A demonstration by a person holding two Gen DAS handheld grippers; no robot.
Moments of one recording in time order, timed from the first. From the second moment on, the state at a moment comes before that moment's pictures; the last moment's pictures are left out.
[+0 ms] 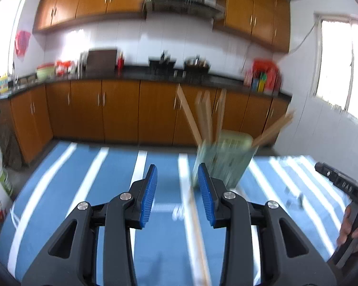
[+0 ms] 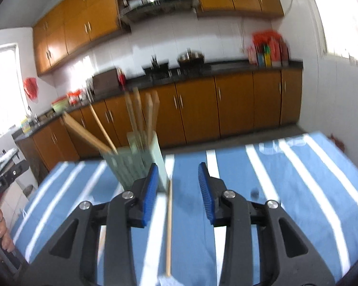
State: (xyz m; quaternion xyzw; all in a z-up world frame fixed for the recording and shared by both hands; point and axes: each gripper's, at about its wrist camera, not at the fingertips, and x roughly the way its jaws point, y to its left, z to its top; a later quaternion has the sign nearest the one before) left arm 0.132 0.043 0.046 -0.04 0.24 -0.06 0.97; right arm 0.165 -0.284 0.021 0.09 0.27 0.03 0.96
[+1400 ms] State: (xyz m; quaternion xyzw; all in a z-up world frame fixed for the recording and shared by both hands) left arm 0.133 -0.011 -0.090 -0.04 0.42 -0.12 0.90; right arm 0.187 -0.255 -0.112 0.06 0.42 -0.01 0.90
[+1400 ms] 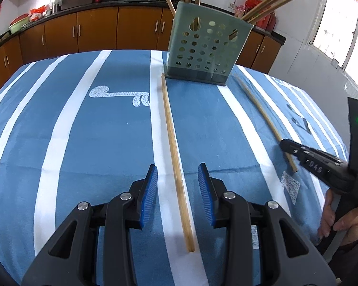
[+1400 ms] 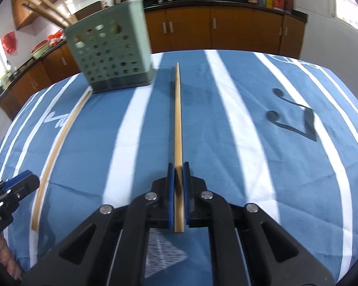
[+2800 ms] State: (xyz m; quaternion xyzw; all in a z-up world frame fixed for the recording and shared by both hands) left arm 0.149 0.041 -0.098 -0.05 0.43 -0.04 0.90; right arm 0.176 -0.259 -0.113 0.04 0.42 0.02 0.91
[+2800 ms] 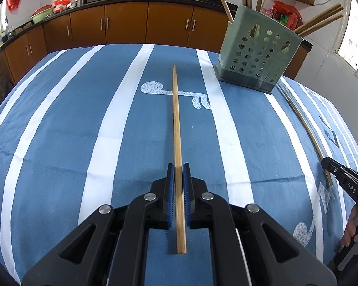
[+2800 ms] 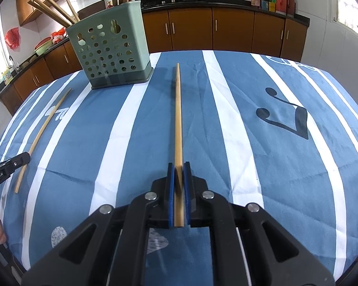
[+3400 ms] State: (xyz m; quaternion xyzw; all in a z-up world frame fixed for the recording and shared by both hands) left arm 0.138 0.053 -0.047 -0.04 0.37 -0.05 0.93; right arm 0.160 -0.278 -0.055 0.07 0.34 0.01 0.94
